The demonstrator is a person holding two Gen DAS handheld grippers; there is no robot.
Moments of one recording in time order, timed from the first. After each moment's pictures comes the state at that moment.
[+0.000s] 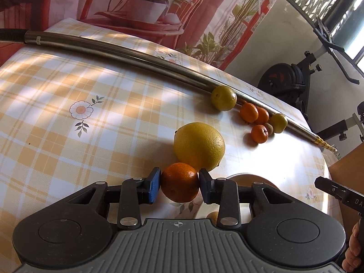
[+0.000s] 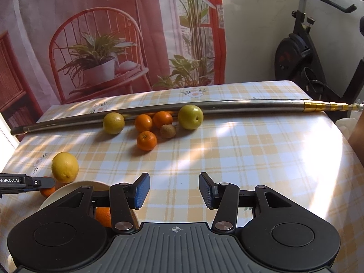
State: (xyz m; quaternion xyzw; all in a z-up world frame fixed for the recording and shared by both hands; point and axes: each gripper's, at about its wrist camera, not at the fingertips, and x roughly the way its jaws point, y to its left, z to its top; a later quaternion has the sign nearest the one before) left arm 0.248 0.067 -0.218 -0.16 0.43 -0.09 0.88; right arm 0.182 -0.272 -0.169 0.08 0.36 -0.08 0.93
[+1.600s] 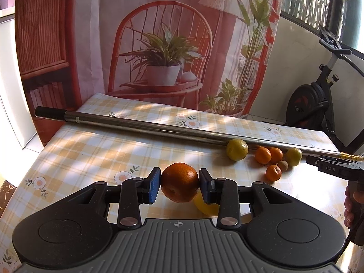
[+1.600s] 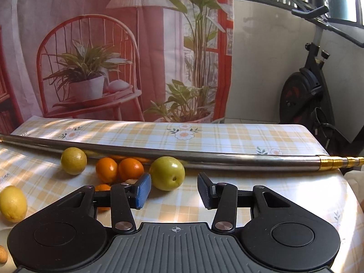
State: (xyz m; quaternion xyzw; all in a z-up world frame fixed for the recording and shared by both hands) left arm 0.229 0.043 -0.141 -0.05 0.33 0.02 0.94; right arm 0.282 -0.322 -0.194 0.00 0.30 -0.08 0.95
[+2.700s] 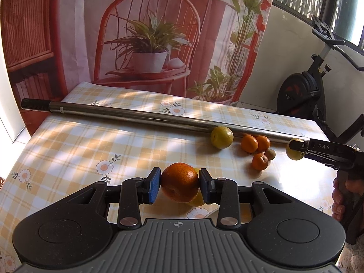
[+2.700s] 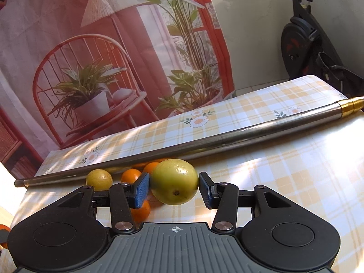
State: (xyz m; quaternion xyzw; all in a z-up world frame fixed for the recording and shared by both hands) left arm 0.229 0.034 -0.142 -0.06 0.36 -0.02 0.93; right arm 0.277 -0.338 -0.193 0.19 0.30 -0.05 0.93
